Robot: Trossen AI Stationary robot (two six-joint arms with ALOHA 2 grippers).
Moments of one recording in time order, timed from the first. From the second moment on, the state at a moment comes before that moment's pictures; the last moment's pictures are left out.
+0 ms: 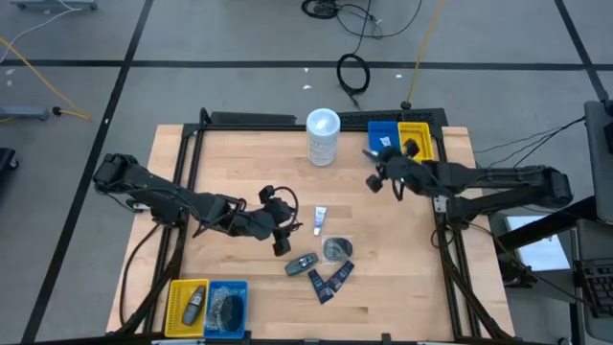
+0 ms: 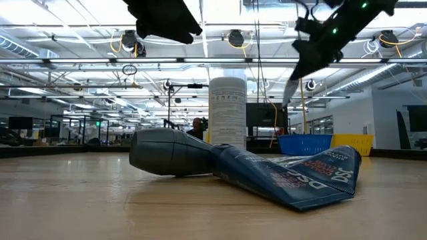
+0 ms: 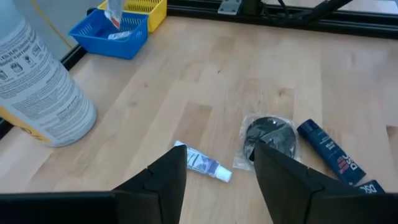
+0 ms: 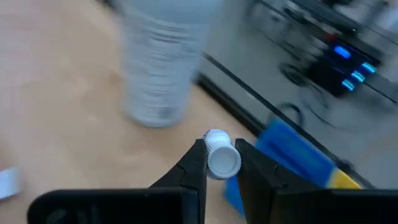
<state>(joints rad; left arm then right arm) -0.30 1.47 1.07 -0.25 -0.50 -0.33 -0.14 1.02 0.74 -0.40 0.70 0.23</state>
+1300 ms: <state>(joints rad) -0.30 1.47 1.07 -0.23 -0.50 -0.32 -0.55 1.13 0.50 0.02 0.63 0.28</state>
